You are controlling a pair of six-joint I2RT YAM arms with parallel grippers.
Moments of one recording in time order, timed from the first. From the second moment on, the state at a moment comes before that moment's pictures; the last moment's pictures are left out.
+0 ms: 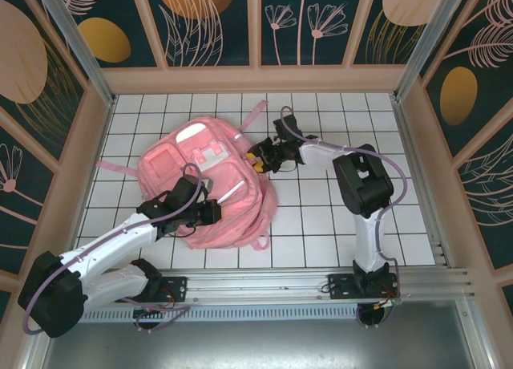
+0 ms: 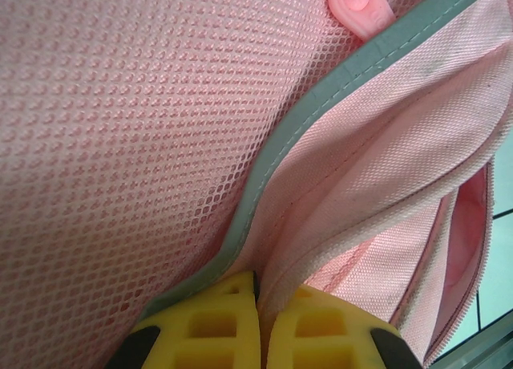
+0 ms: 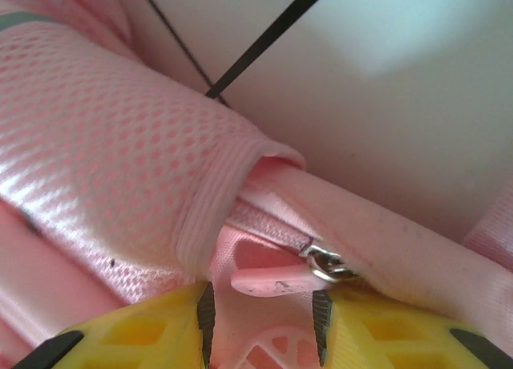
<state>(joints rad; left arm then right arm) -0.65 1.07 0.57 -0.43 0.18 -0.71 0.54 2.11 1.42 -0.23 -0.59 1.38</state>
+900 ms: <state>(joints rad) -0.65 1.07 0.57 -0.43 0.18 -0.71 0.41 2.00 1.21 -0.15 -0.58 1.25</state>
